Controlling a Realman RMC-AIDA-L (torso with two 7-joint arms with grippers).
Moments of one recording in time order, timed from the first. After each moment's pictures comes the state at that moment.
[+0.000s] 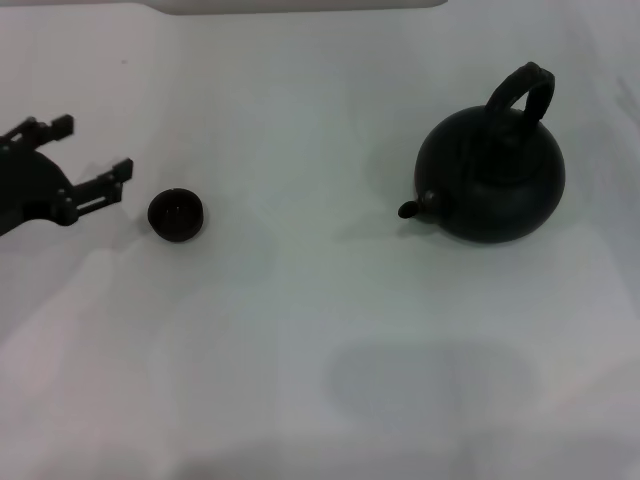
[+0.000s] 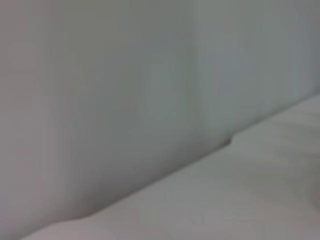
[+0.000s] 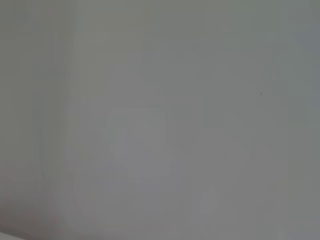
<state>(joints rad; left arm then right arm) -0.01 -2.08 1.23 1.03 1.44 1.01 -1.17 0.36 1.97 -1.13 -0.34 -0.62 -0.89 0.43</state>
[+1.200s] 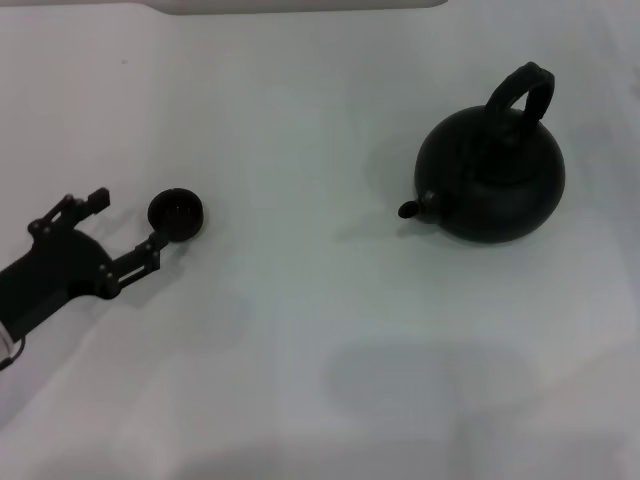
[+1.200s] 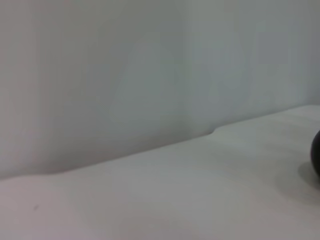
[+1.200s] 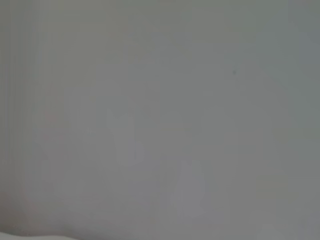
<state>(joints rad) 0.06 -2.08 1.45 0.78 1.05 0.99 -0.87 0.42 1.95 -1.07 -0.28 -0.62 -0.82 0.41</state>
